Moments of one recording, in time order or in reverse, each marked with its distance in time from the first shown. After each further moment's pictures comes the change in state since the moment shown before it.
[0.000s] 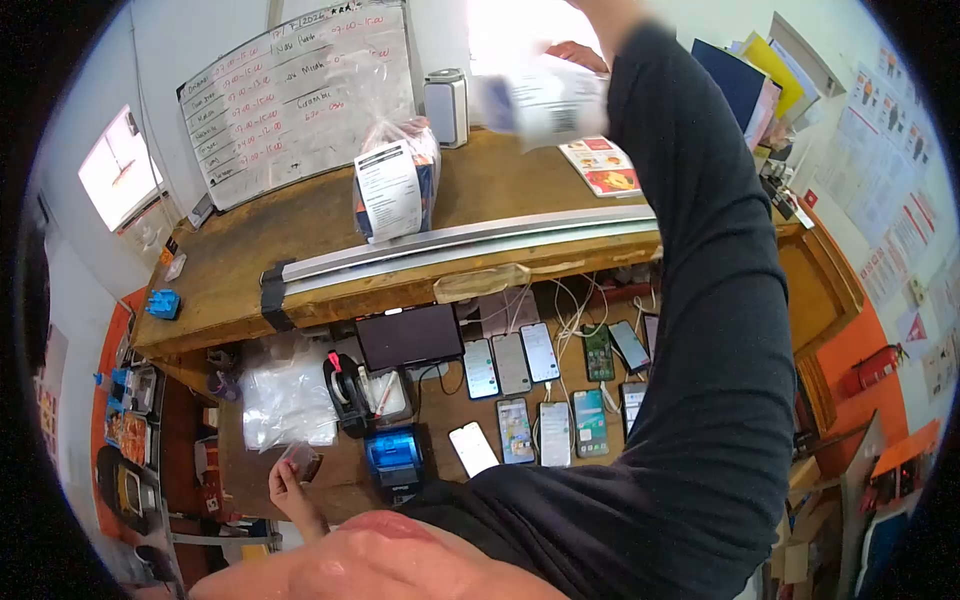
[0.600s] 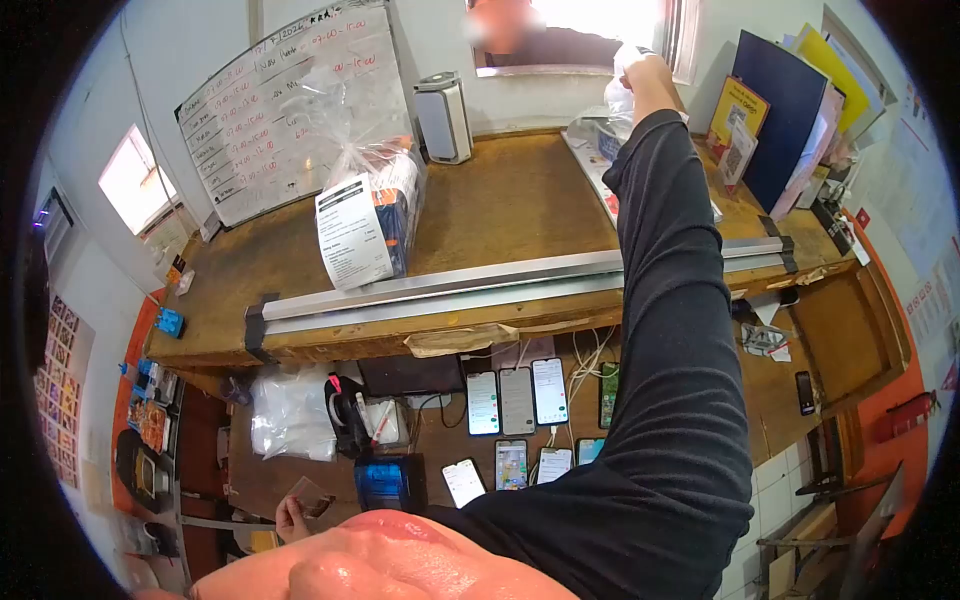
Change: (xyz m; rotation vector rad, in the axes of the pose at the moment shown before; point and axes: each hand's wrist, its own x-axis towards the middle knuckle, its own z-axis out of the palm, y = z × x) left_hand -0.047 0.010 0.035 0.227 0.073 -0.029; right_hand 0.019 0.248 0.182 0.164 0.085 0.803
